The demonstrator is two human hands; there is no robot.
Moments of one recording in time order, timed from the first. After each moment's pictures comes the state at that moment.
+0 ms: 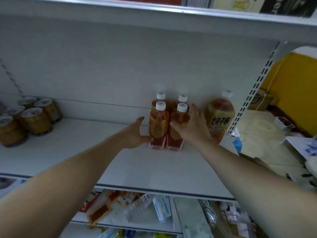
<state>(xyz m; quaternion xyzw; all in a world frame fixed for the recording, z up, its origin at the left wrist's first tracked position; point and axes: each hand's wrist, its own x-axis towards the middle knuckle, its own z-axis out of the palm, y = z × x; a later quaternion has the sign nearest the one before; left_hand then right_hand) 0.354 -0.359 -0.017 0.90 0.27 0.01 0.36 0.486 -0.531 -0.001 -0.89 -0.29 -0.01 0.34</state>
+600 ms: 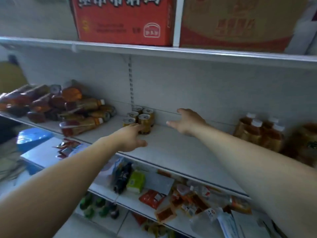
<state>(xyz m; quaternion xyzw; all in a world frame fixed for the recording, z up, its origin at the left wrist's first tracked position) 0.033 -0.222 0.055 0.92 0.36 0.02 0.16 0.231 -0.322 0.080 -0.85 -0.51 0.05 0.16</state>
